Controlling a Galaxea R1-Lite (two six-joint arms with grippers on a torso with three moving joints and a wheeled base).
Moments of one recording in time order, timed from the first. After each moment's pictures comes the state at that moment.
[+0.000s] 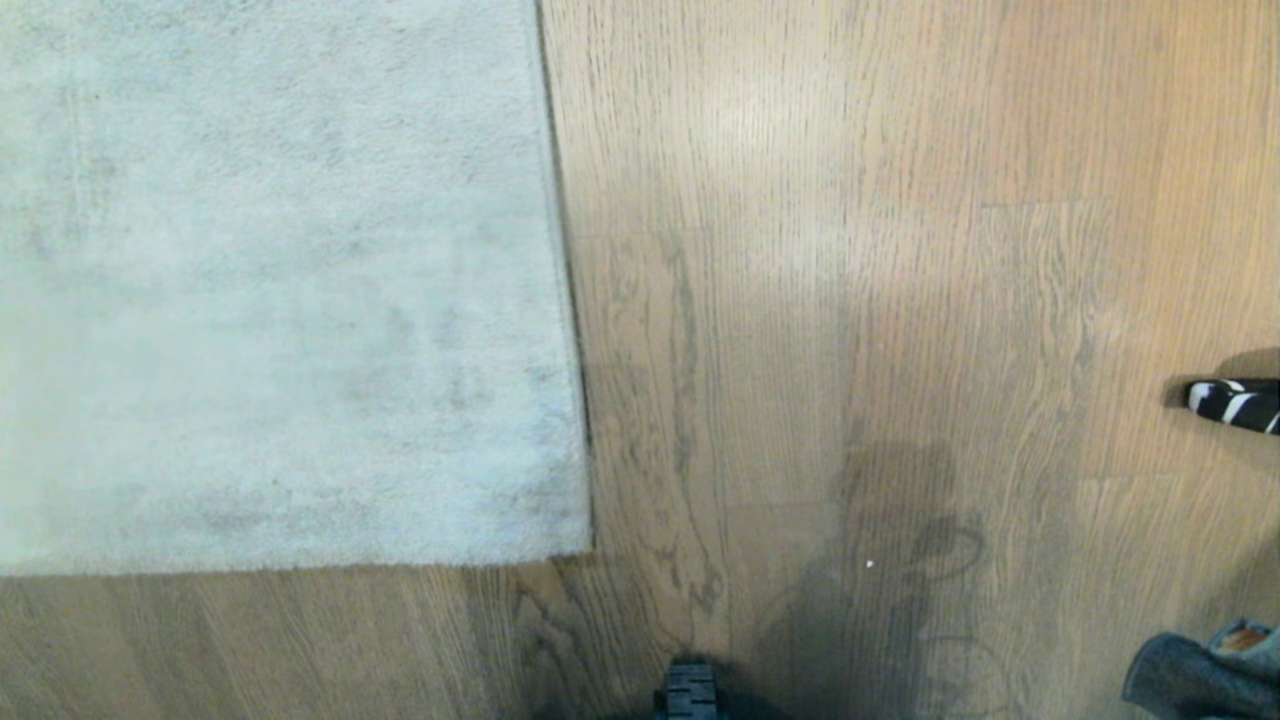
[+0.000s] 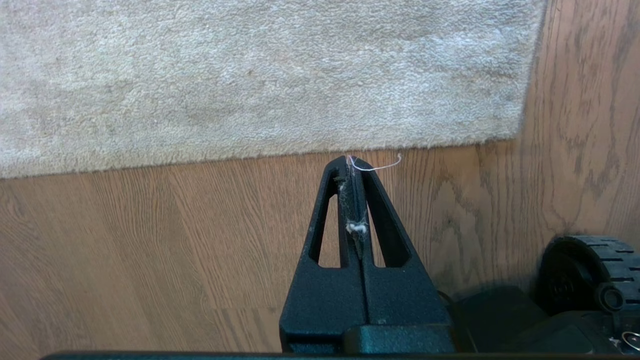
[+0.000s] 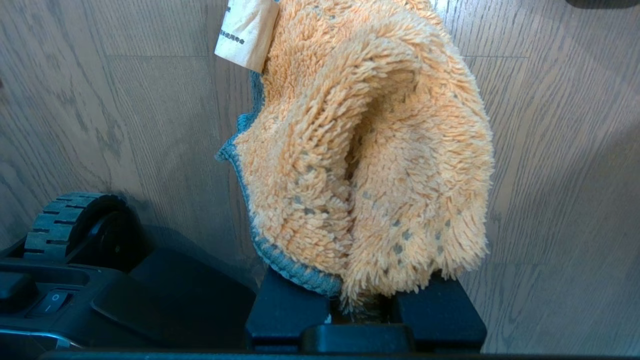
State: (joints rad) left arm 0.00 0.00 0.00 0.00 0.01 0.02; right arm 0.00 0.00 -0.03 0.09 0.03 -0.08
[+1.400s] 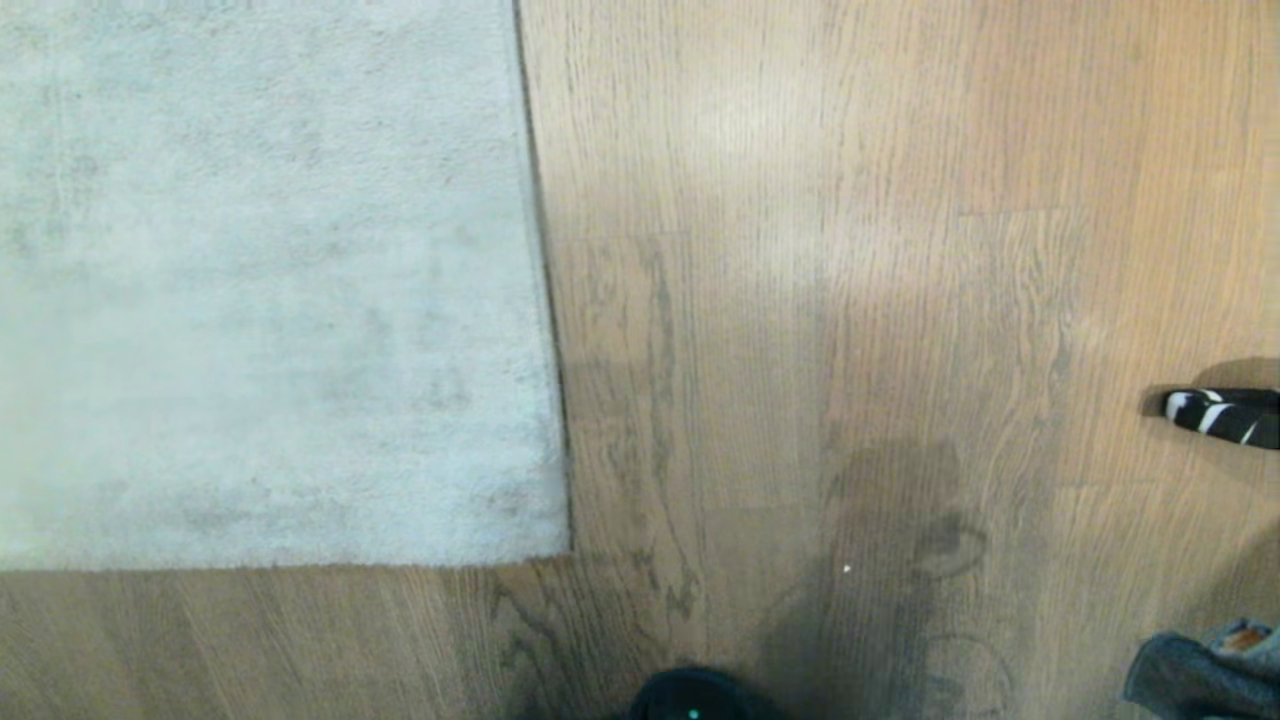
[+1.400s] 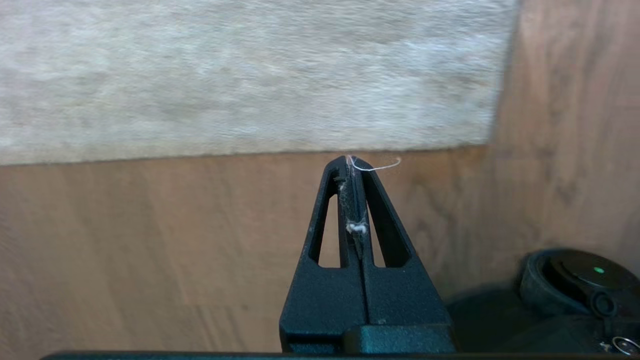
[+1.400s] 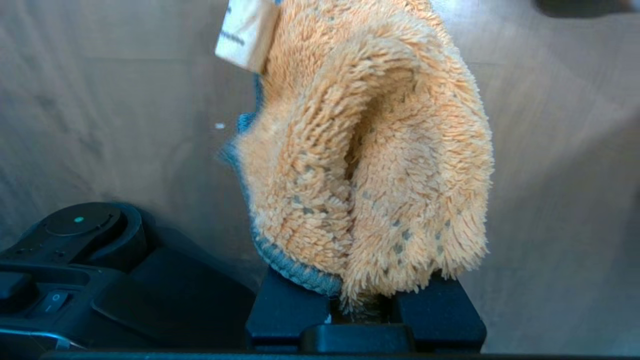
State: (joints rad) left arm 0.00 0.00 0.00 -0.01 0.01 -0.01; right arm 0.00 0.00 -0.03 0.08 0.03 -0.08
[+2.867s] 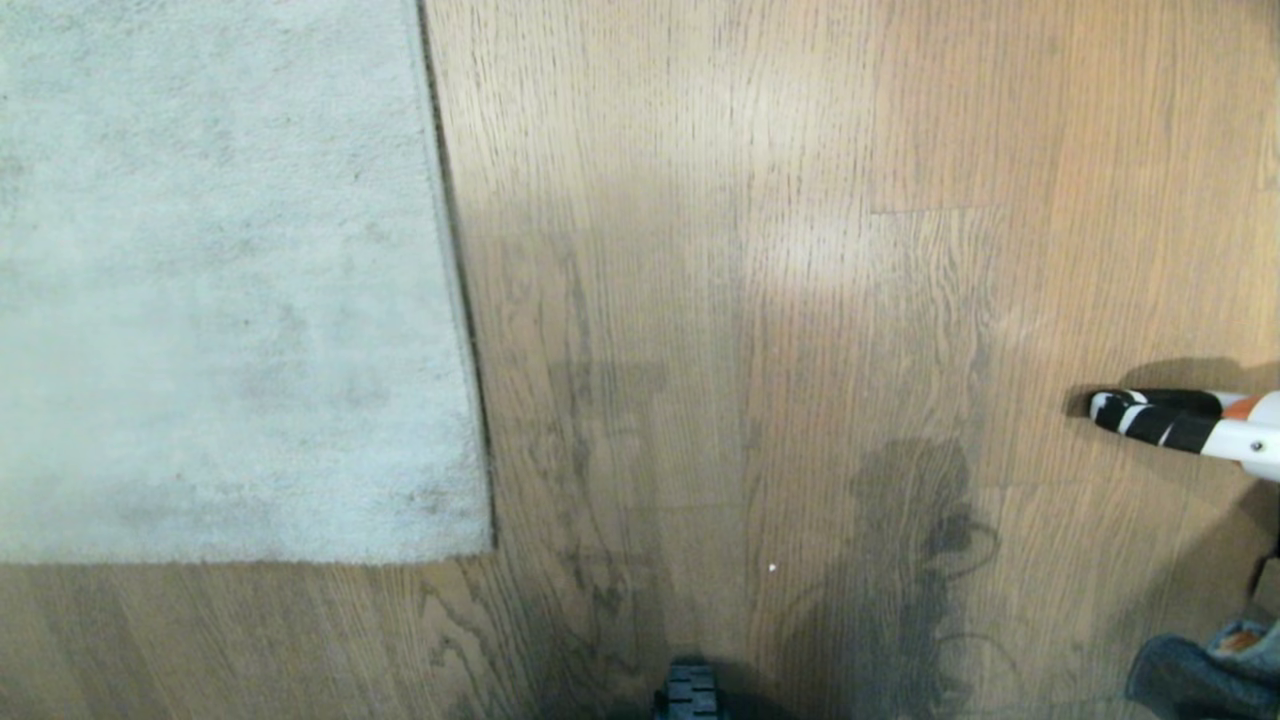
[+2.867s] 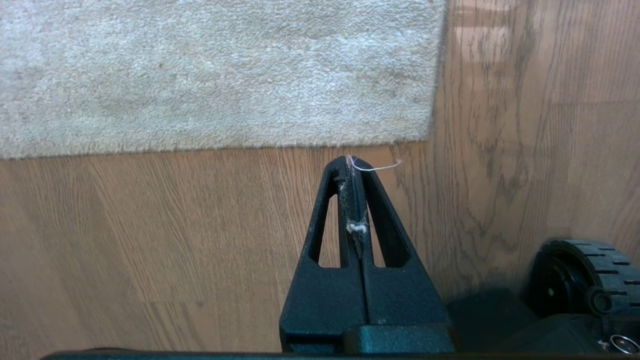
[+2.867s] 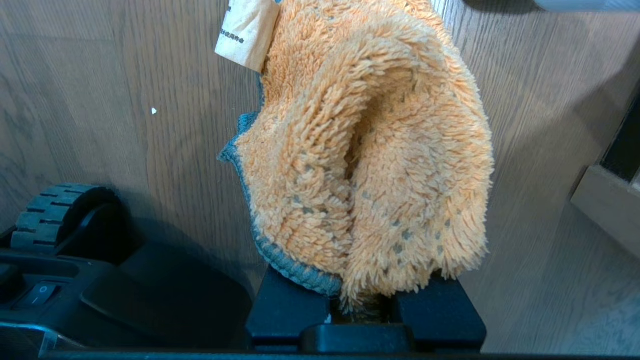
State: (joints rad) left arm 0.00 0.00 0.00 0.00 0.01 -0.01; right arm 0.00 0.00 -0.03 0.10 0.04 -0.11
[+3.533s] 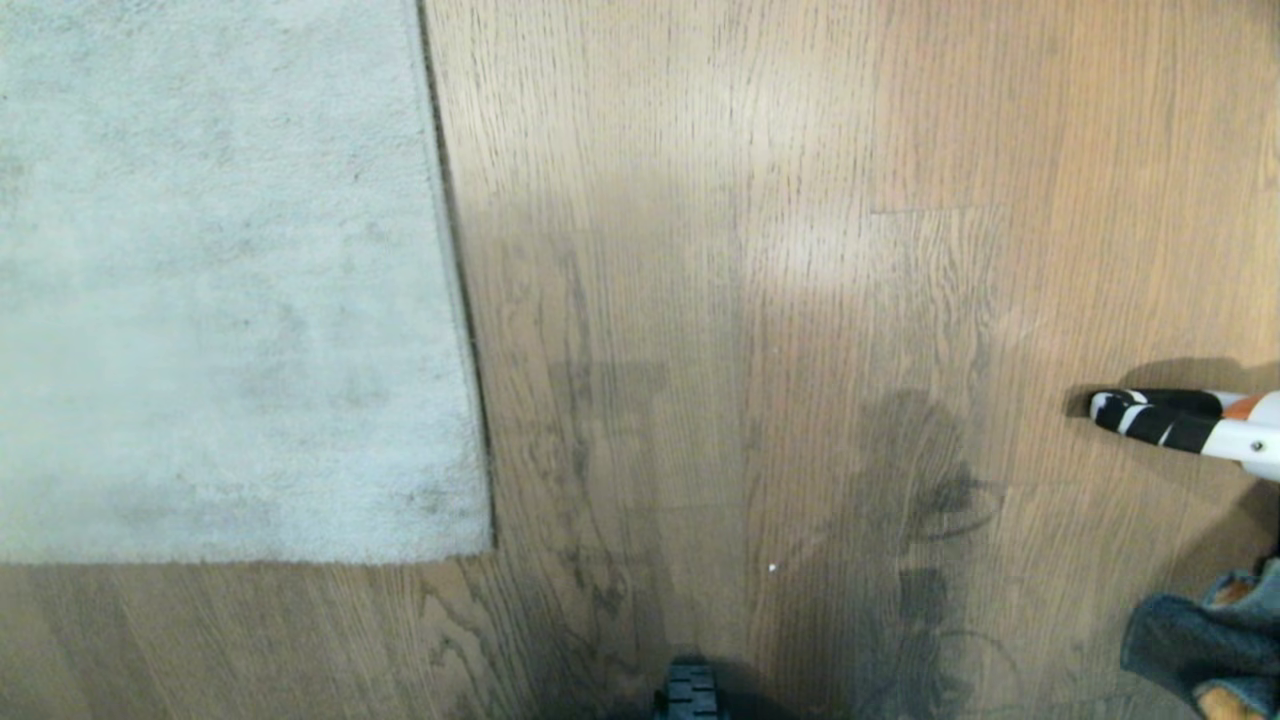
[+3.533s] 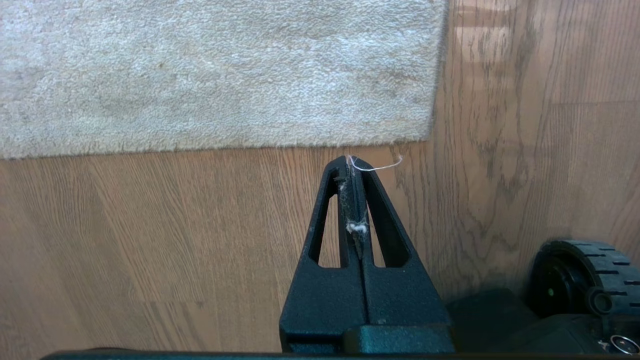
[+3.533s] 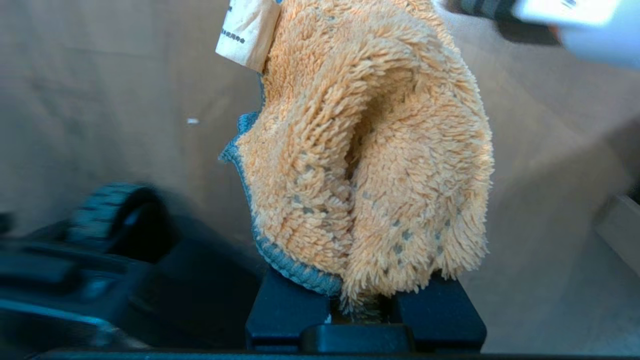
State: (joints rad) left arm 0.00 0.00 0.00 0.00 0.01 -0.01; right arm 0.00 0.23 -0.19 0.09 0.13 -0.11
